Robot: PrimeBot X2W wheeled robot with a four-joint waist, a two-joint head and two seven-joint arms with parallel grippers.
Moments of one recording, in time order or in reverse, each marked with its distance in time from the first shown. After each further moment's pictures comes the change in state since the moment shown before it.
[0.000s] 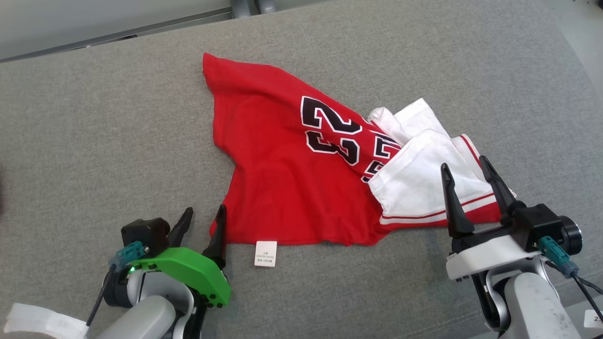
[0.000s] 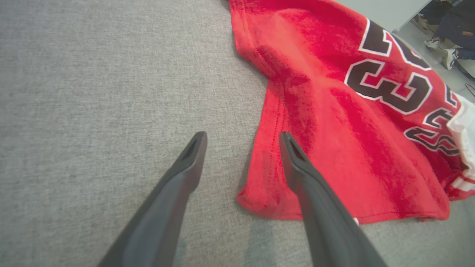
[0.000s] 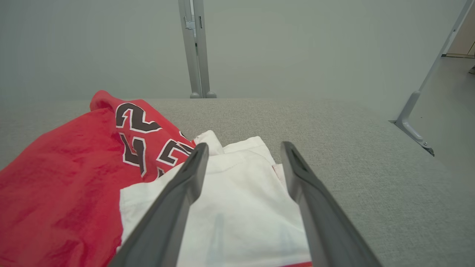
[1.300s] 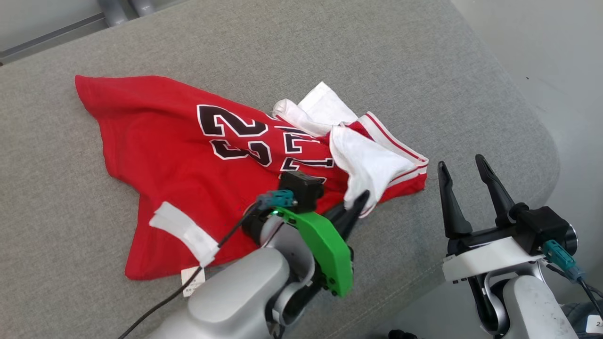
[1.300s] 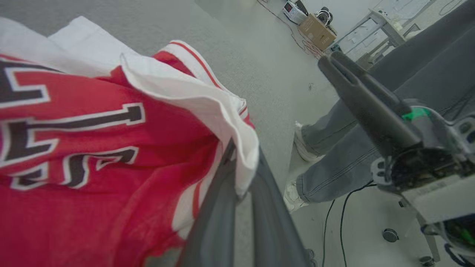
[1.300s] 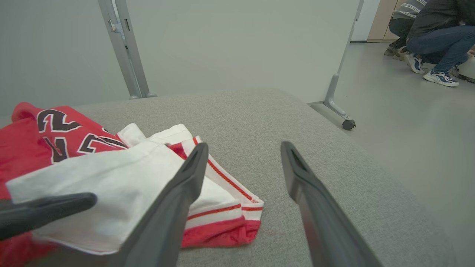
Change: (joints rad) left arm -0.295 -0.311 -0.244 0.134 0.051 -0.284 0.186; right arm 0.005 0.004 0.025 -0.049 0.065 0.000 0.000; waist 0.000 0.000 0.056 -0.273
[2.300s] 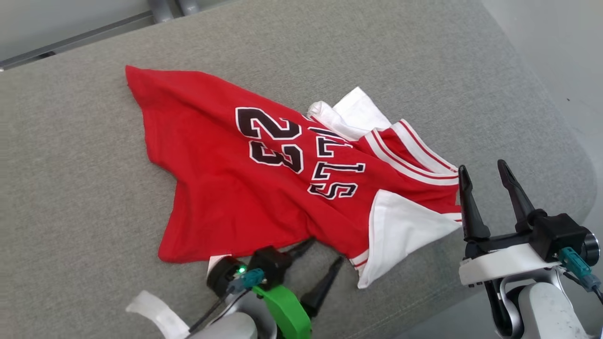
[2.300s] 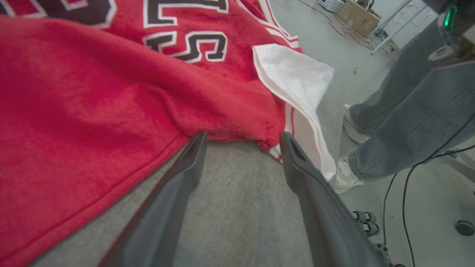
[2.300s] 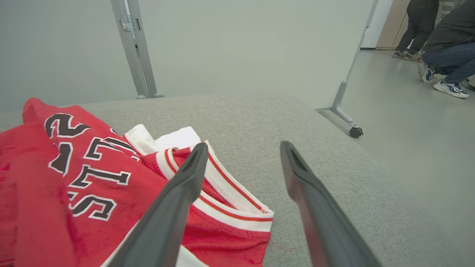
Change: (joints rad) left arm 0.184 0.079 -0.078 0.095 0.232 -0.084 -0.211; right arm 0.033 0.001 -0.062 -0.018 -0.036 0.000 0.000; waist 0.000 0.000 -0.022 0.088
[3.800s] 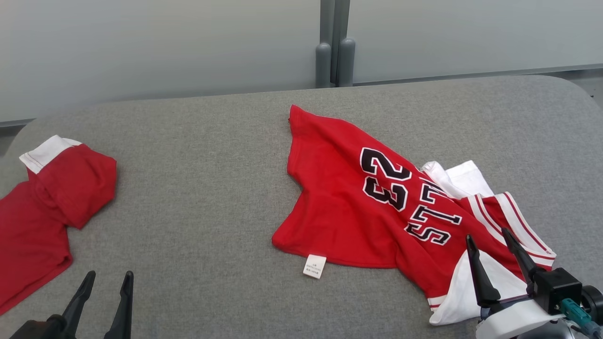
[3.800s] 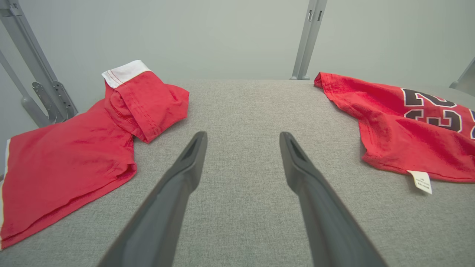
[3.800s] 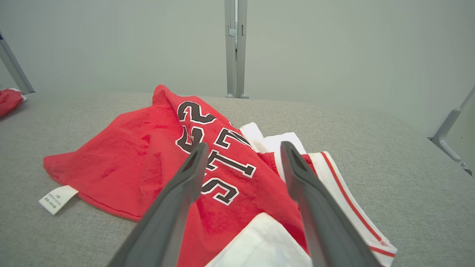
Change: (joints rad) left arm 0.649 0.241 0.954 -0.343 0.207 -0.030 -0.050; right arm 0.186 -0.091 0.028 0.049 0.010 0.000 0.000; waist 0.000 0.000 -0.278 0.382
